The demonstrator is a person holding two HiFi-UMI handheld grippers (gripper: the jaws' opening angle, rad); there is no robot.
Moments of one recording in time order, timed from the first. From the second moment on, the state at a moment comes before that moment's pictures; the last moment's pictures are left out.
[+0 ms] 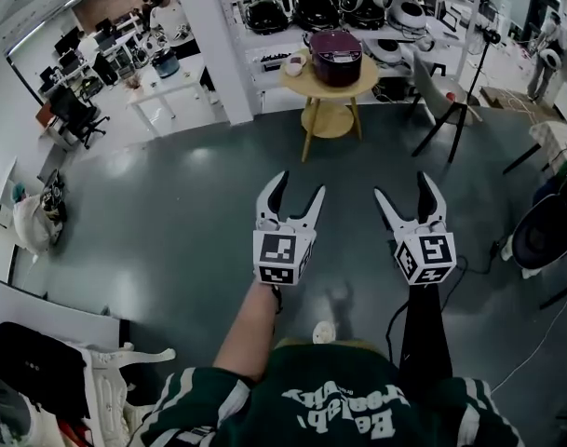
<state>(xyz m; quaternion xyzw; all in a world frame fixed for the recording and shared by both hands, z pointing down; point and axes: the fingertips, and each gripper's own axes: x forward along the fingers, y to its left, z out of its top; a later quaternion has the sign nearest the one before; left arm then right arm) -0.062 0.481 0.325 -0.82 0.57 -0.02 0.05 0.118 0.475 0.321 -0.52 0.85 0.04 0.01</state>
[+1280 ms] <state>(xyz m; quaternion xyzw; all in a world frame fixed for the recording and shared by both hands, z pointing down) -0.092 0.070 0.351 -0.80 0.60 -0.02 0.00 0.072 0.048 0.350 -0.47 0.88 0.04 -0.02</state>
